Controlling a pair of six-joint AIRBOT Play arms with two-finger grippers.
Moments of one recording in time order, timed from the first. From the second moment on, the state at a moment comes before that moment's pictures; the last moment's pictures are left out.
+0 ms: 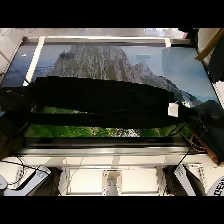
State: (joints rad) left arm 0.86 -1.08 1.03 1.01 -1.07 -1.21; right arm -0.80 -0.90 0.80 -0.82 1.36 1.24
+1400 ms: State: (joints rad) left arm 0.36 -1.91 1.85 1.23 -0.66 -1.71; right arm -0.35 -1.61 1.23 -0.80 0.47 1.65
